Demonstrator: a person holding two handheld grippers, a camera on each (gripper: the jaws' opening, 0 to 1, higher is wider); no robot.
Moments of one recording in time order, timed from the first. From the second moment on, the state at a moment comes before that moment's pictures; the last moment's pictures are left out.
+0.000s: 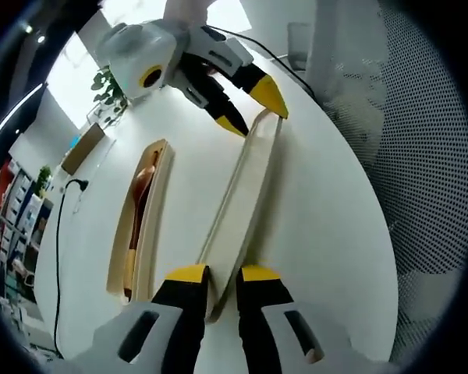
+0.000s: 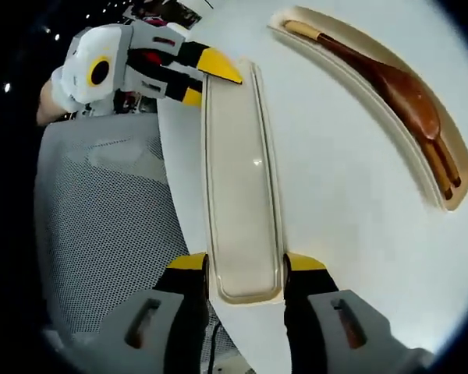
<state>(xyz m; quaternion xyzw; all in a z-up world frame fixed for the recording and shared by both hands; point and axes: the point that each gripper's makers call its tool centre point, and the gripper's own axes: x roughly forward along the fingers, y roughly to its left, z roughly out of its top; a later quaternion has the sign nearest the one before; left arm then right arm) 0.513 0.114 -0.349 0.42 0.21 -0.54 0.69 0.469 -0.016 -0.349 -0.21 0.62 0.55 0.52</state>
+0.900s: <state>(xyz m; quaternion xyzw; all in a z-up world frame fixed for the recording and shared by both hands) 0.487 0.116 -0.342 0.26 0.39 -0.53 0.70 0.488 -0.024 -0.357 -0.45 0.42 0.50 0.61</state>
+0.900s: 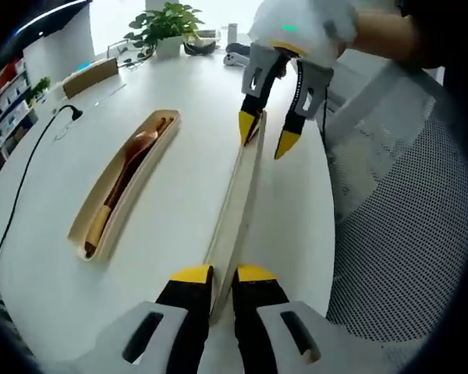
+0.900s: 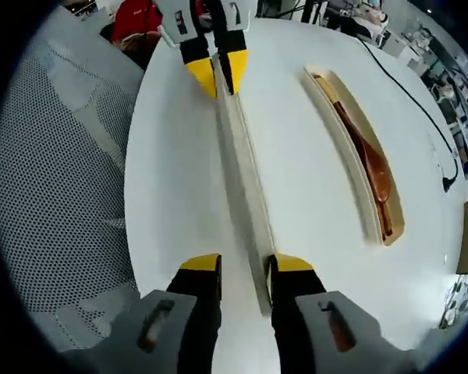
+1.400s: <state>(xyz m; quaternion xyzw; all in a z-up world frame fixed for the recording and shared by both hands) 0.482 0.124 -0.353 0.33 0.35 -0.56 0.68 0.488 -0.027 -0.356 -0.45 0.41 0.52 0.60</state>
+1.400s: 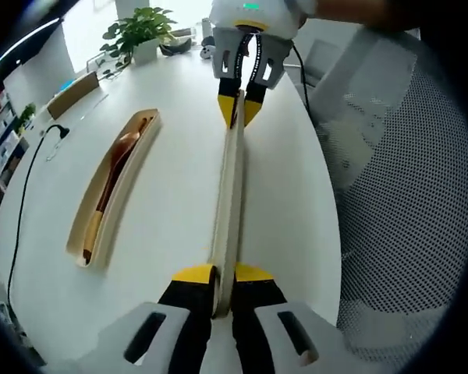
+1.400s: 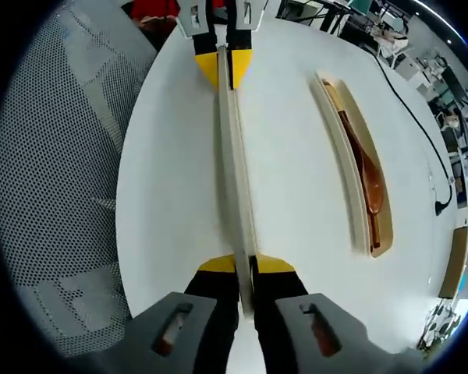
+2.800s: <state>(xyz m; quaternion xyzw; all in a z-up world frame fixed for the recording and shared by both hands) 0.450 0.107 -0.313 -0.10 0.51 -0.54 0.66 0.525 -0.007 -0.330 -0.48 0.28 0.49 0.67</state>
